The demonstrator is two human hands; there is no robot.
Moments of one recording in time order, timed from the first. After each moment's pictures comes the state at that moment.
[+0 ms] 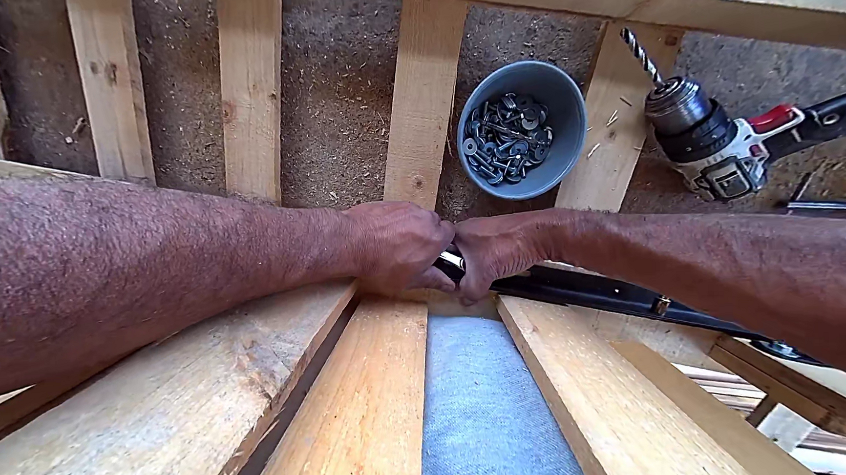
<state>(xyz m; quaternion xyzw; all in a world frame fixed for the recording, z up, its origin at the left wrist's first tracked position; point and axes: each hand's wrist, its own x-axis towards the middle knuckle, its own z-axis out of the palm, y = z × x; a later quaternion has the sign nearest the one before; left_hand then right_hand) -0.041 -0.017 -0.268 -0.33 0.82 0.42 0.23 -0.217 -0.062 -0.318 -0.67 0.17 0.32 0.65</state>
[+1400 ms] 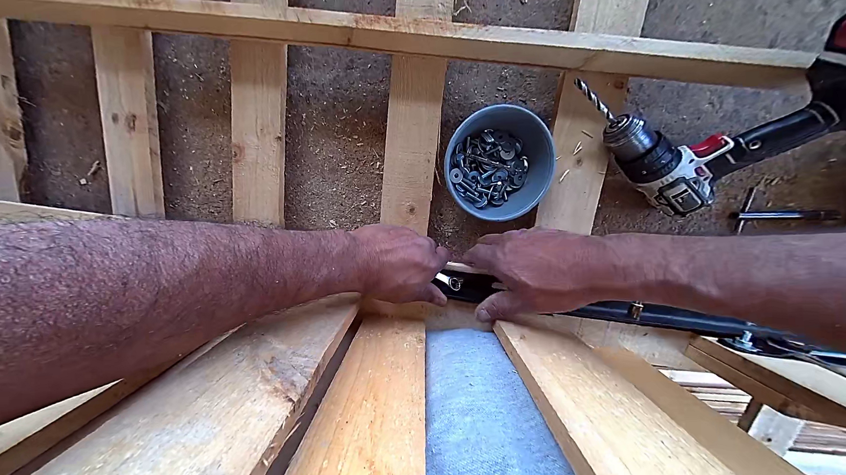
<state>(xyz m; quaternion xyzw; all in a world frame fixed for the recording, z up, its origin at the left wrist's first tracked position) -0.048 -0.027 -0.260 -0.30 0.80 0.42 0.30 -0.254 -0.071 -0.259 -0.81 0.19 0.37 0.41</state>
